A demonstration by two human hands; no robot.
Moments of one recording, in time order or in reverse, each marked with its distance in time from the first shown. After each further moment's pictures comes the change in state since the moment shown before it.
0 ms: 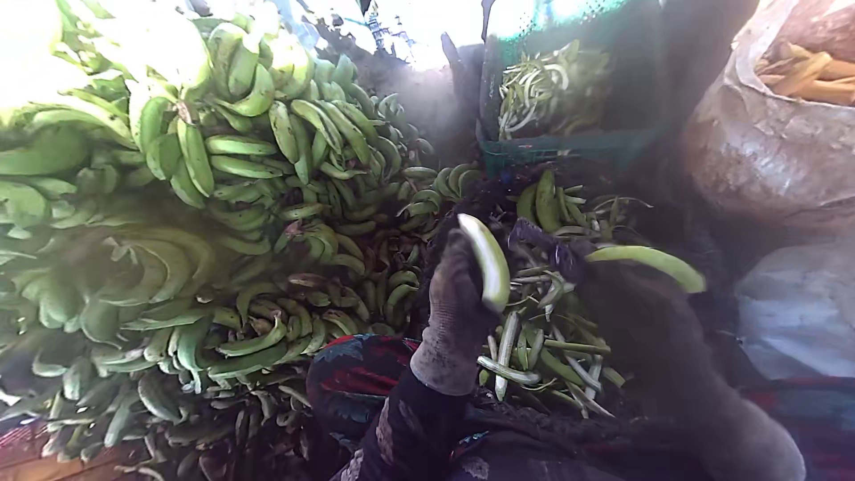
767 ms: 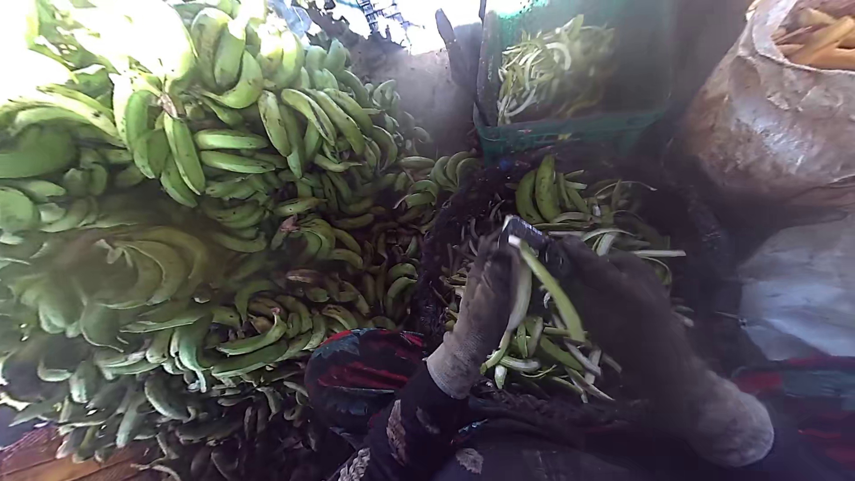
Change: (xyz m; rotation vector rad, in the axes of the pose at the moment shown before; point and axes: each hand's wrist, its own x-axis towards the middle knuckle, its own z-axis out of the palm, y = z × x) left_hand 0.000 -0.034 -0.023 0.584 -0.282 0.252; right_hand -0.009 -0.002 0.016 -0.071 -0.061 0.024
